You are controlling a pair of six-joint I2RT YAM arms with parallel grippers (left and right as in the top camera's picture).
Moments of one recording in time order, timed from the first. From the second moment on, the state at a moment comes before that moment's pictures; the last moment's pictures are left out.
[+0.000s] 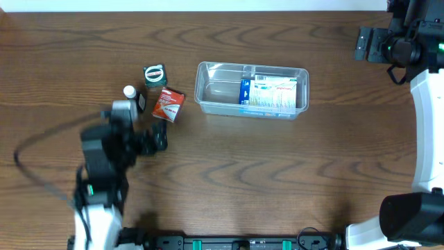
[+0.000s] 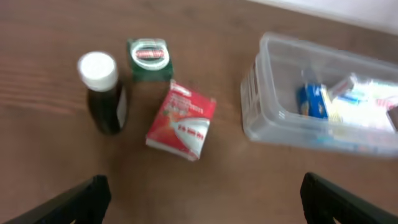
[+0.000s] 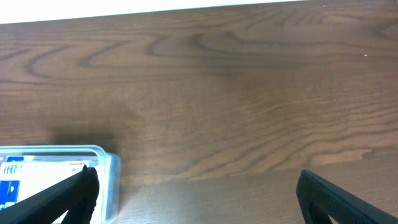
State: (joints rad) left arm 0.09 0.93 0.64 -0.37 0.30 -0.11; right arm -0.12 1.69 1.78 -0.96 0.02 0.02
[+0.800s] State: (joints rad) left arm -0.06 1.55 0.98 -0.42 0.24 0.20; right arm -0.12 1.69 1.78 -0.96 0.02 0.02
